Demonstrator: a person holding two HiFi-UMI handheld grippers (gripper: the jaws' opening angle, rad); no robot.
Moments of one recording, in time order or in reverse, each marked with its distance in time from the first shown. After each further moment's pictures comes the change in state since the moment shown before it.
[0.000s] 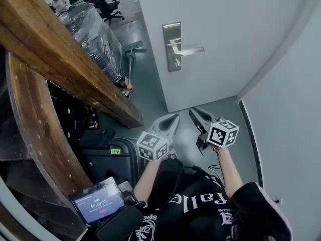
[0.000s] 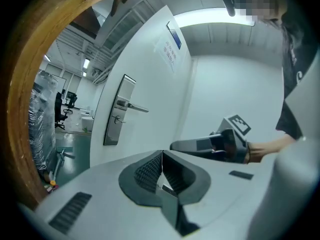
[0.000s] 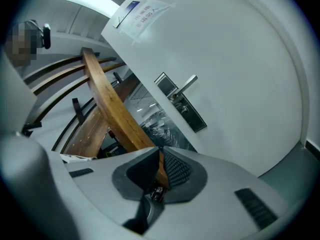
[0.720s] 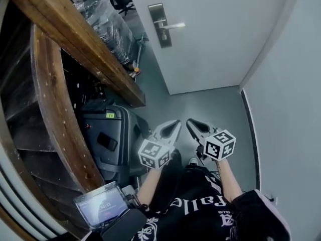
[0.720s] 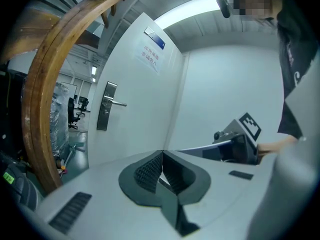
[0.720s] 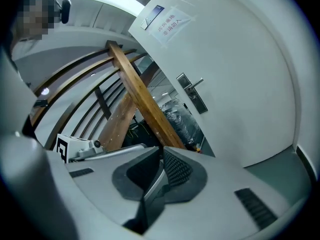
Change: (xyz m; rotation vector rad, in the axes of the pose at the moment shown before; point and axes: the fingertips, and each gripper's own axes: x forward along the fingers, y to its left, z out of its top) left arm -0.062 -0.223 -0.078 0.013 0.002 0.141; right arm -0.223 0.054 -0.103 -0.125 0.136 0.109
